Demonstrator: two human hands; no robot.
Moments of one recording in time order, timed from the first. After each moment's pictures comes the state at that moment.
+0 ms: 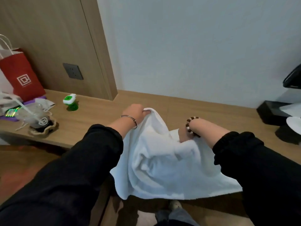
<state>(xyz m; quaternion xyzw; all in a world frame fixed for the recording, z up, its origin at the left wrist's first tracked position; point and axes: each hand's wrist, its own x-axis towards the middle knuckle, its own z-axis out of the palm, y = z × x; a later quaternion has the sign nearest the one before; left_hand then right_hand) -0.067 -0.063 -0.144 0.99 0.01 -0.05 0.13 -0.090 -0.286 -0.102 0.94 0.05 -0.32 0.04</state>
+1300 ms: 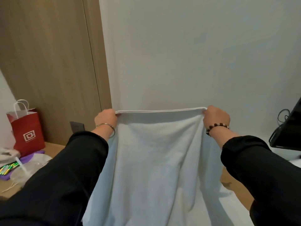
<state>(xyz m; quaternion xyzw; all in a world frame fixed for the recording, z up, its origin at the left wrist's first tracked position) 0.022 0.032 0.019 0.97 0.18 0.17 0.06 0.048 -0.343 0.039 0.97 -0.07 0.24 -0.05</state>
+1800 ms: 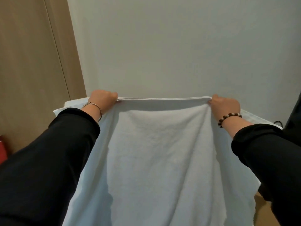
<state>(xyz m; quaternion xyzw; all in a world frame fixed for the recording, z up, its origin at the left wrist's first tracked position) 0.134 0.007 0.139 0.93 -0.03 0.24 -0.28 0.134 -0.414 0.109 0.94 -0.07 0.30 0.15</state>
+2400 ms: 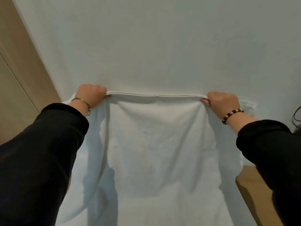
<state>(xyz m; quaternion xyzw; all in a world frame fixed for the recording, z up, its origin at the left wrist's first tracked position) 0.239 0.006 0.062 0.95 -0.08 0.20 -0.22 0.238 -0.454 0.015 0.84 0.21 0.49 0.09</state>
